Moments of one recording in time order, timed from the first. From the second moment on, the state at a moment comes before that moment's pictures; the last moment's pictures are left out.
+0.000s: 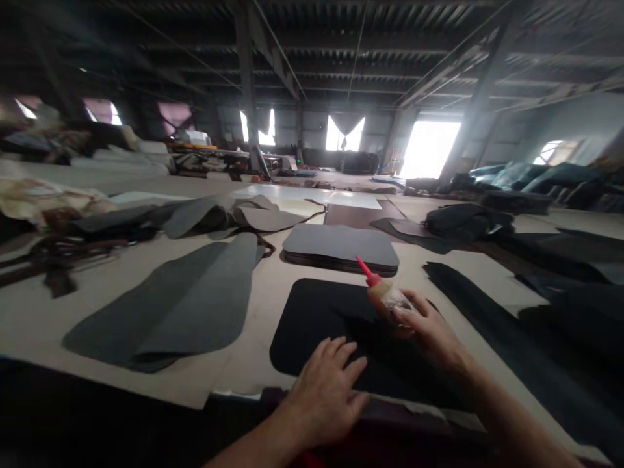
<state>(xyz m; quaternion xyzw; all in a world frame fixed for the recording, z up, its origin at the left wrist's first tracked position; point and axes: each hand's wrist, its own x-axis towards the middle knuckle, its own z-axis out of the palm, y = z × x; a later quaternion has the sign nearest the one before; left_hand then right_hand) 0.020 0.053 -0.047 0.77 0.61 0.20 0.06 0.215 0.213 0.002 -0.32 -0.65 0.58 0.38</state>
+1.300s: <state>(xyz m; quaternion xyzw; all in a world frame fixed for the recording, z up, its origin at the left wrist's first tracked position) 0.024 0.051 -0.043 0.76 0.62 0.20 0.06 0.137 0.165 0.036 -0.25 -0.90 0.31 0.20</state>
